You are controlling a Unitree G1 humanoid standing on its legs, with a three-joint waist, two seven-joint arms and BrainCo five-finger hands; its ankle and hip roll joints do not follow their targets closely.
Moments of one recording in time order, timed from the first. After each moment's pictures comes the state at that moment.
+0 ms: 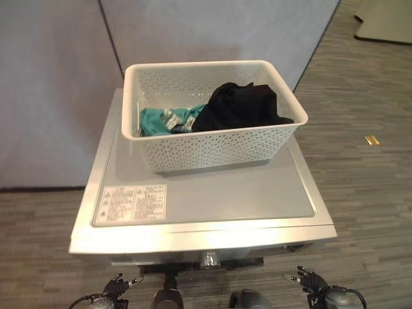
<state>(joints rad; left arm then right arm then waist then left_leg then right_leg) 0.05 0.36 -0.13 1.04 -0.22 0.00 0.02 0.09 -0.46 0.13 0.74 0.19 0.10 0.13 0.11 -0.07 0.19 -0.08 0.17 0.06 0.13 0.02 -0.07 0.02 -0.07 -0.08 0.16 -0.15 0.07</state>
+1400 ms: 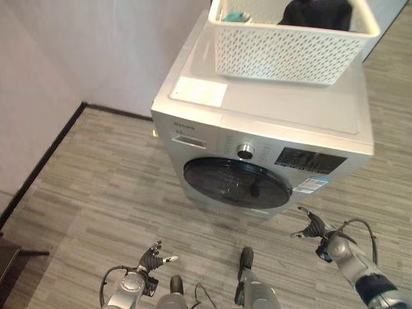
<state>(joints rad) 0.01 0.31 -0.30 0.72 -0.12 -0.02 0.02 -0.20 -0.65 0.34 0.64 -0.33 0.05 -0.03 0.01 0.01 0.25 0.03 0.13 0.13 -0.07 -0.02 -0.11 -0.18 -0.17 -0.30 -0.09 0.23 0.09</state>
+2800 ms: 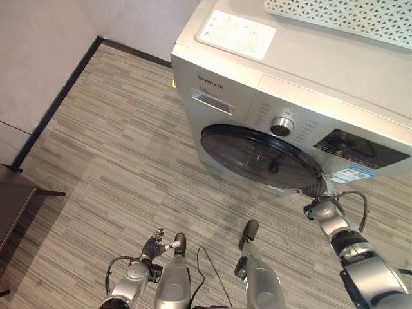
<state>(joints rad) -0.03 0.30 -0.33 0.73 -0.24 -0.05 0.07 -0.55 -0.53 0.34 0.99 -0.06 0.06 -0.32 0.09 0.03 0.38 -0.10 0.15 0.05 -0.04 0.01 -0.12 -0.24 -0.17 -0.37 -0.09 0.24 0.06</state>
